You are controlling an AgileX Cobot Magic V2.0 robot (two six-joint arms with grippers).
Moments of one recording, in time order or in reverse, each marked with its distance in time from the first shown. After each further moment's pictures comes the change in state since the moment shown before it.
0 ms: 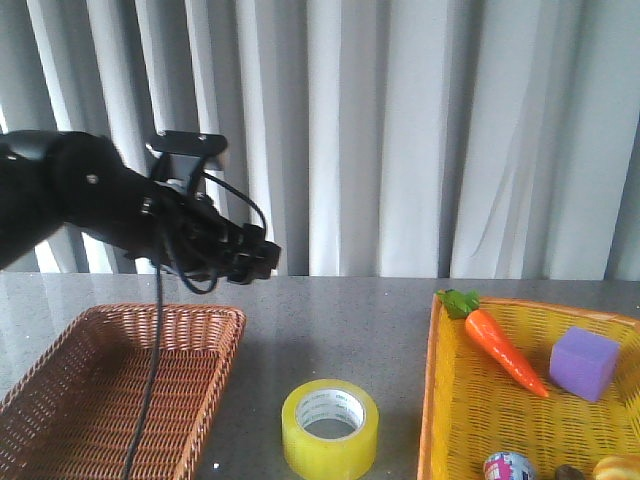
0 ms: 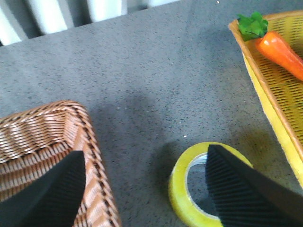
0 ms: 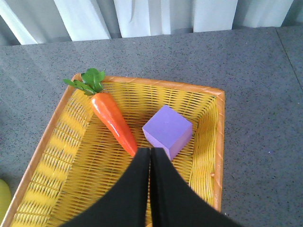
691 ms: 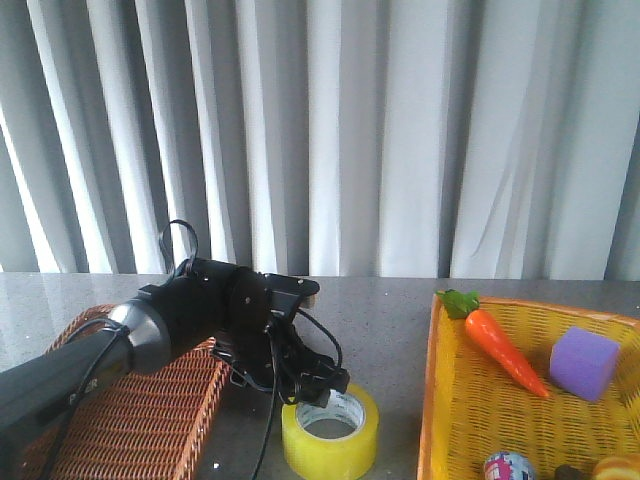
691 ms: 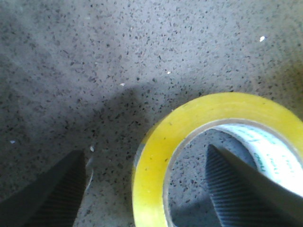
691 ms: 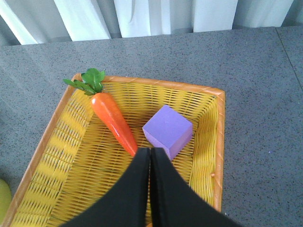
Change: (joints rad) left arm -0.082 0.374 -0.083 0.003 0.043 -0.071; right arm 0.000 0.000 0.000 0.000 0.001 0.000
